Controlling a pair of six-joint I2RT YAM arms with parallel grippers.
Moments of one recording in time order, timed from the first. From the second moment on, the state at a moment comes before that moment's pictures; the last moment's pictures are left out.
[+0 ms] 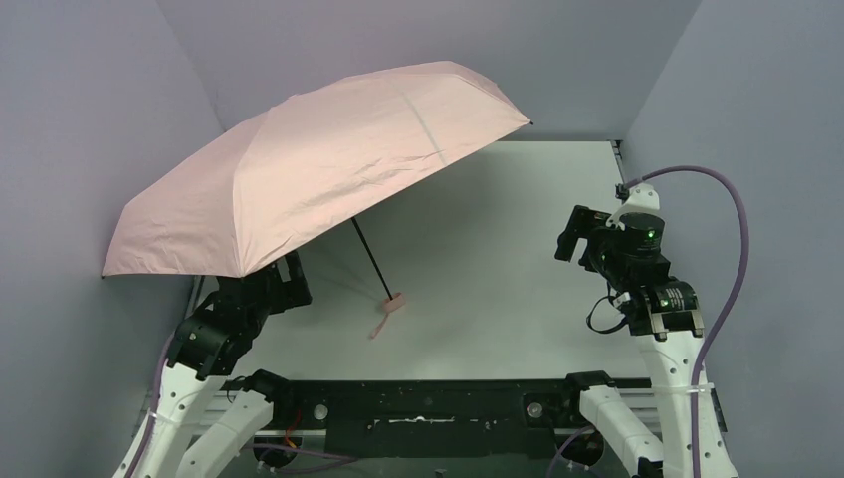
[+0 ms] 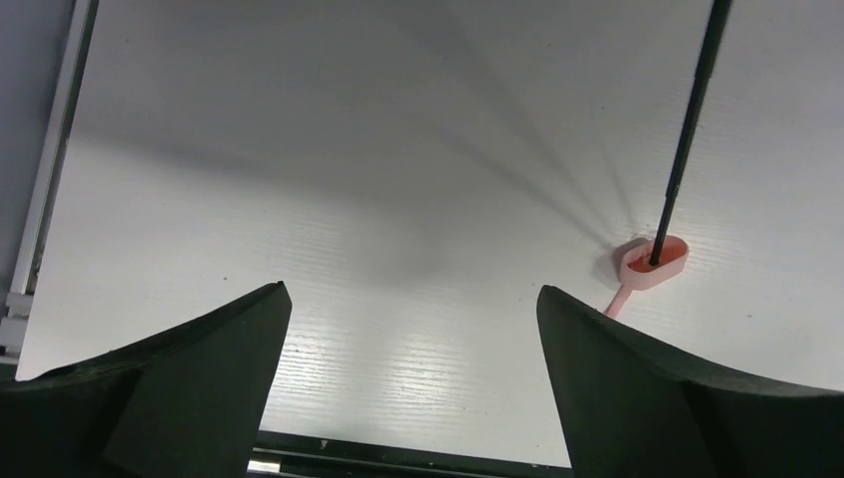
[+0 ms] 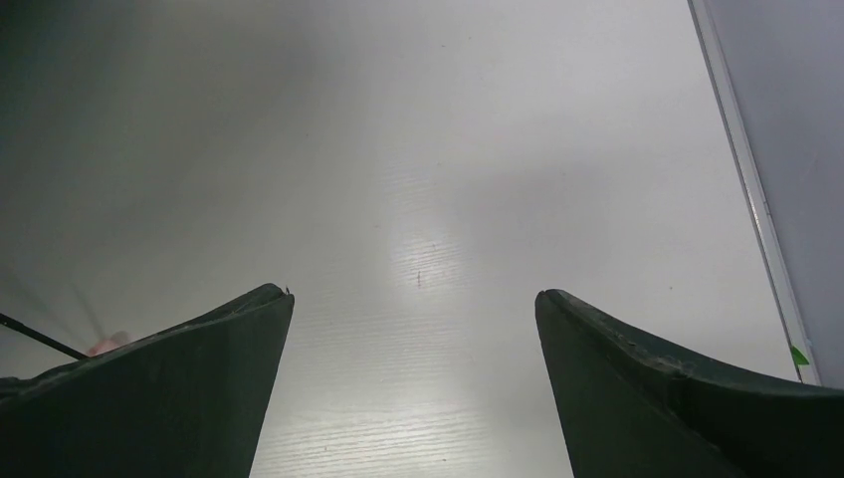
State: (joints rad) left arm -0.39 0.61 0.87 -0.94 -0.37 -0.43; right arm 0.09 0.79 1.08 -0.84 0.11 0.25
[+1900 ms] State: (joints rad) left arm -0.40 0.49 0.90 -0.99 -0.30 -0.37; right arm 0.82 1.88 1.22 0.59 -0.17 0.44
